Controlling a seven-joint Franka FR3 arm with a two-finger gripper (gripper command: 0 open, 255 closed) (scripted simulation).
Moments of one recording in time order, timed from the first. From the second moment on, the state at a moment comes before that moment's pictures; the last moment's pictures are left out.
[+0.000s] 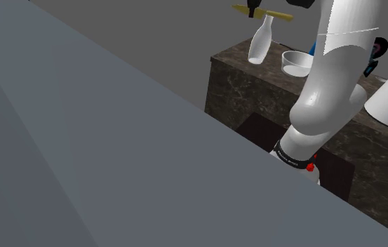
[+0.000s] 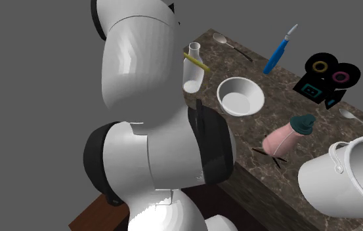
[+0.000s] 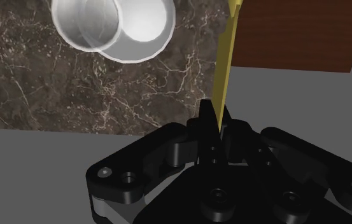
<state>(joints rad) -0.30 0.39 -0.52 -1.24 0.15 1.54 -0.78</state>
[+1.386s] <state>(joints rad) -0.24 -0.02 -0.56 -1.59 -0.05 1.53 -0.79</state>
